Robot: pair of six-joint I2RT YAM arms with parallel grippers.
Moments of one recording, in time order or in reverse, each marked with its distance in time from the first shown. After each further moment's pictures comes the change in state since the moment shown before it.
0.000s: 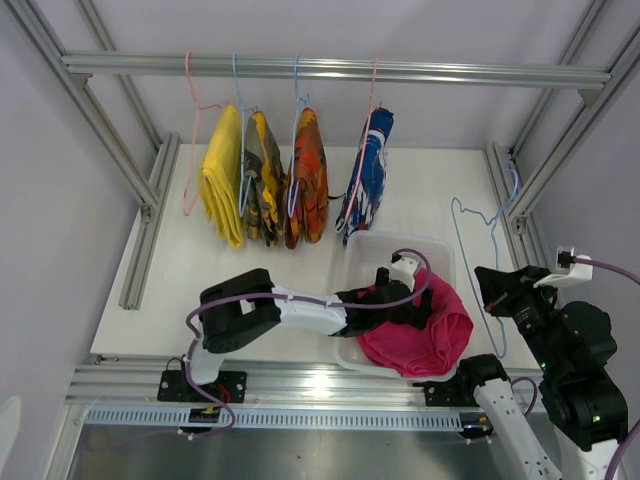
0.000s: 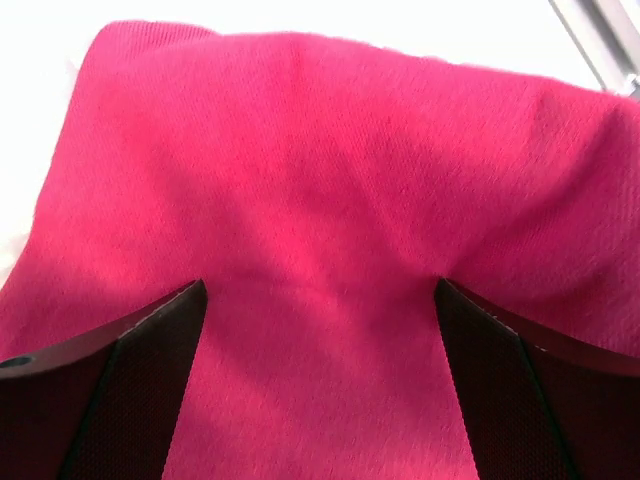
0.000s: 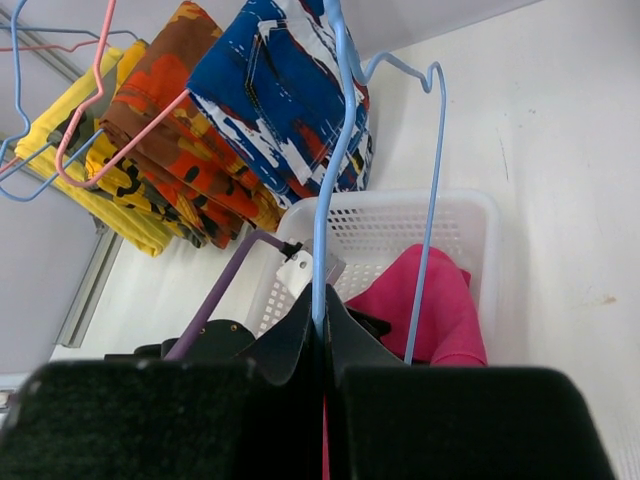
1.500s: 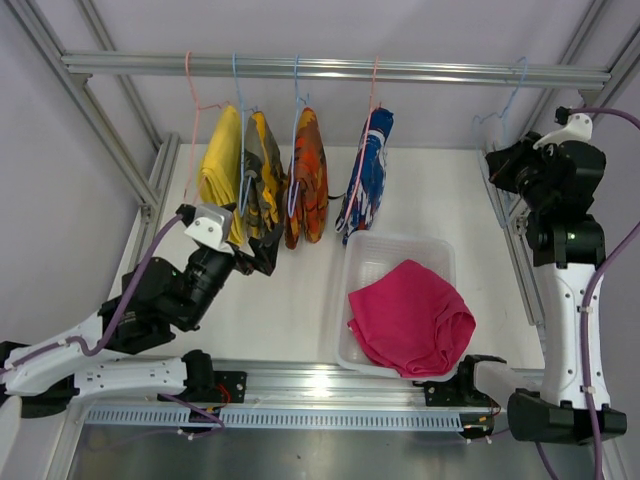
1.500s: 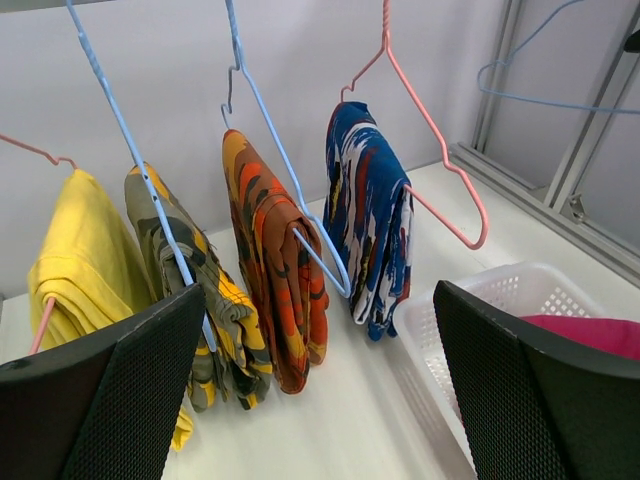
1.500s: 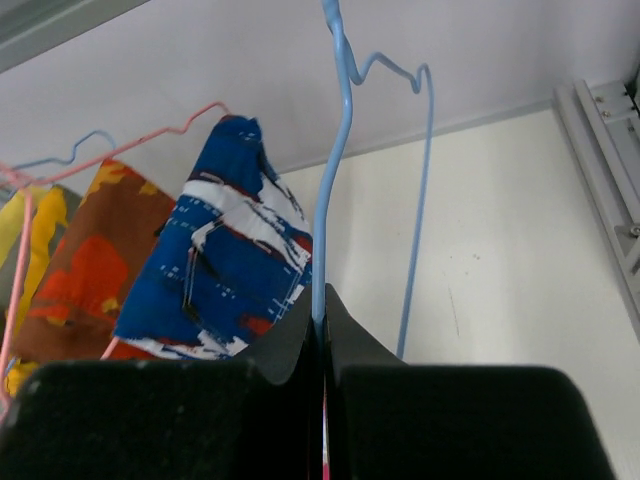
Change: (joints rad) left arm -0.003 -1.287 -0.103 -0.472 -0.479 0.793; right arm -0.238 0.745 0.398 0.321 -0.119 -0.122
